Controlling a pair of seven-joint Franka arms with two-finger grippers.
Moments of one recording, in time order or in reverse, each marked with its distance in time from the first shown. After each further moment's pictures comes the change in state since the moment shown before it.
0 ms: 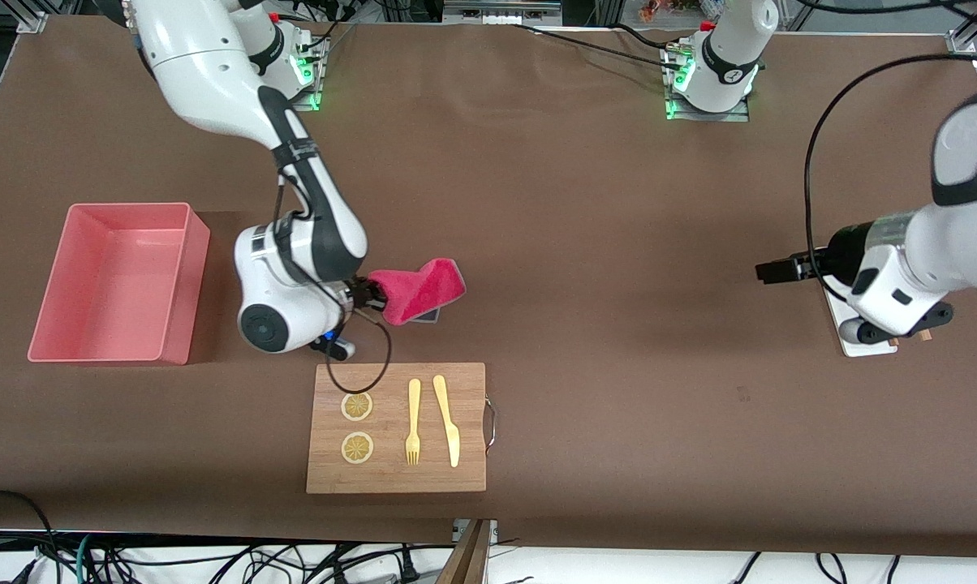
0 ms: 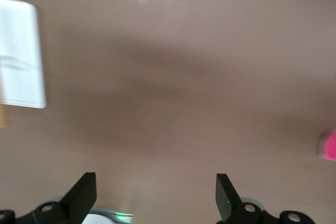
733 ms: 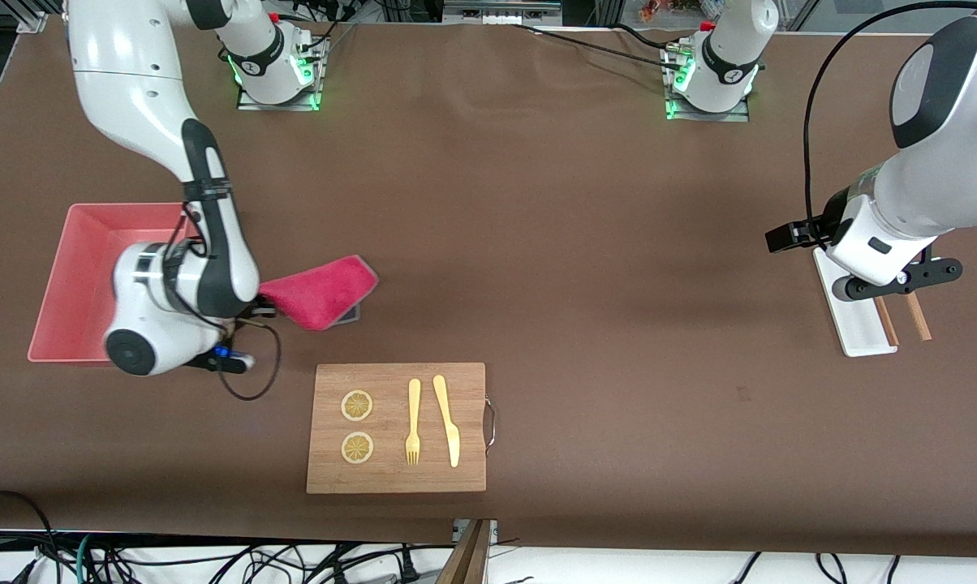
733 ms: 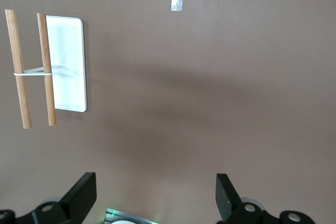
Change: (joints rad) left arm -0.003 -0.136 -0.021 -0.169 0.083 0.068 0.000; right arm -0.084 -0.003 -0.241 -0.031 -0.134 -0.084 -0.597
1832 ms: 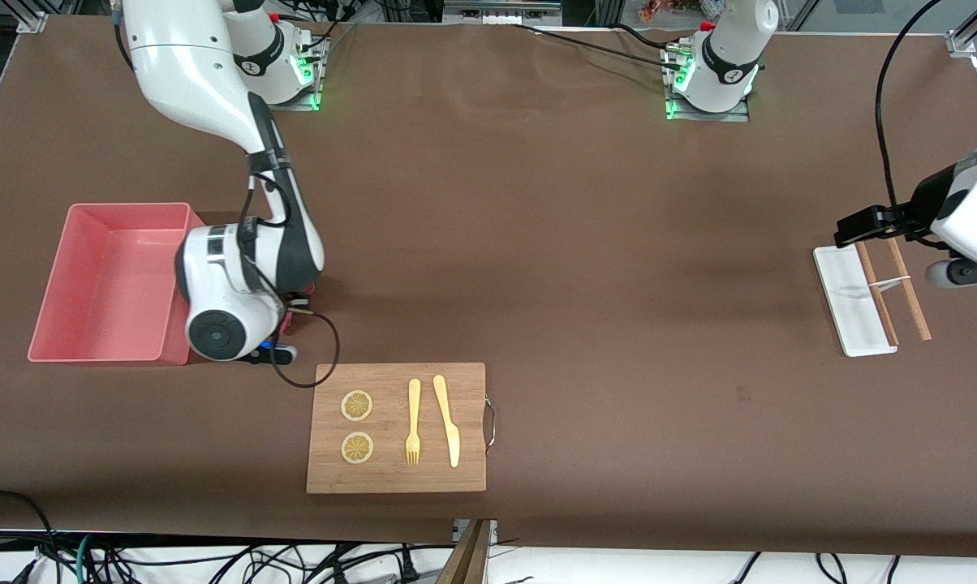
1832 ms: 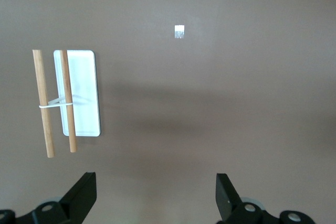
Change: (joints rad) left arm 0.123 -0.042 0.012 0.060 -0.046 0.015 0.225; right arm 0.211 -0.010 0.010 0.019 -0.049 0.003 0.300
